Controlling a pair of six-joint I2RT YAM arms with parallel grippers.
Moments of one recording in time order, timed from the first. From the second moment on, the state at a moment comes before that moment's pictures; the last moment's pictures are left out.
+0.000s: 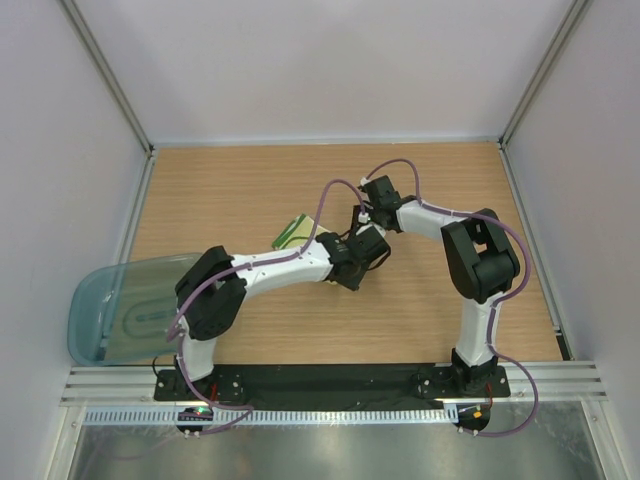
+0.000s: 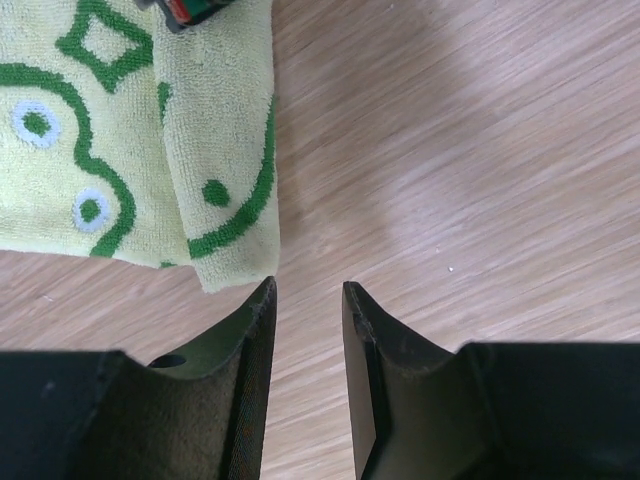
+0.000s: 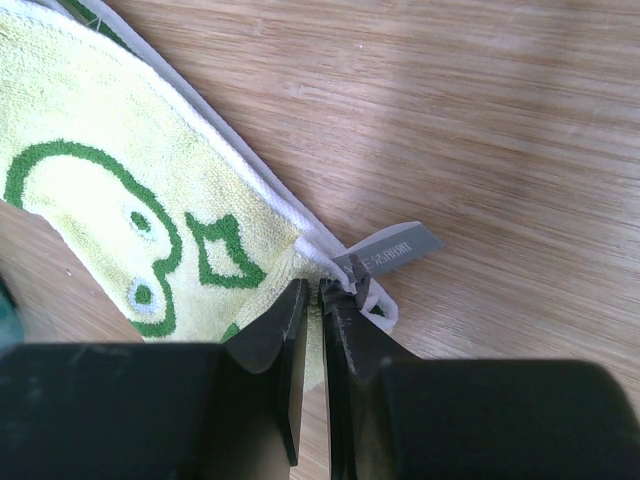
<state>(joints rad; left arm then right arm) -1.04 1.93 1.47 -0.68 -0.31 -0.42 0.43 1.96 1.24 -0.32 -0.31 0.50</state>
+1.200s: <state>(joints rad) -0.92 1.93 1.25 -0.38 -0.31 -0.32 0.42 1.96 1.23 -0.29 -0.32 0.50</state>
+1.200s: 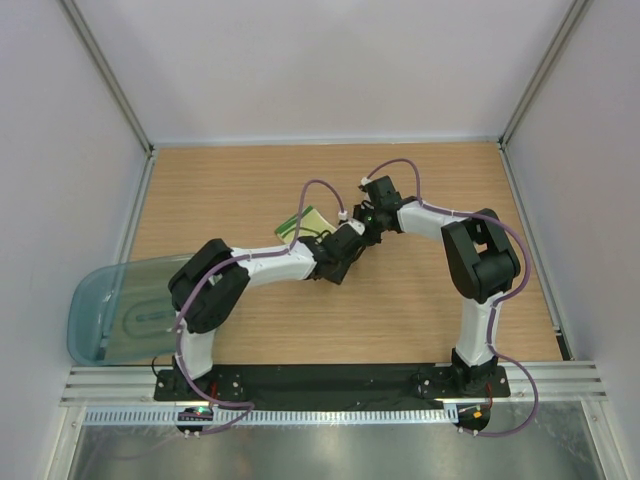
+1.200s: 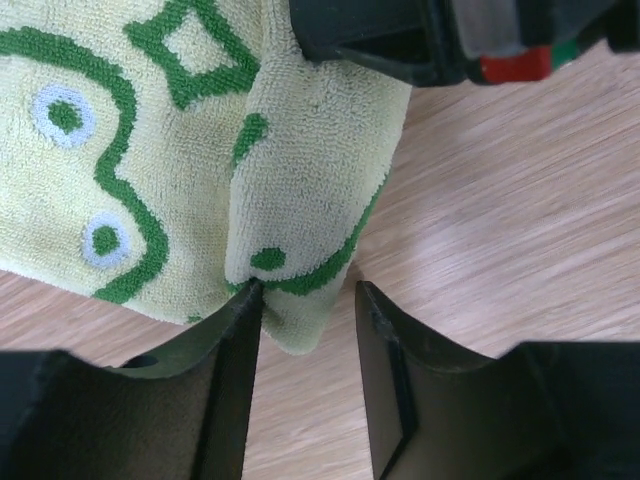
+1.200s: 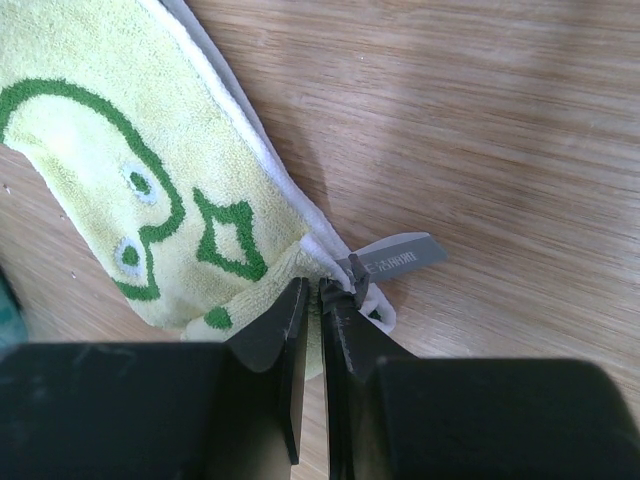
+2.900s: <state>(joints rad) -0.68 1.90 1.12 -0.37 0.61 -0.90 0.34 1.37 0.96 -0.62 -0.26 0.51</state>
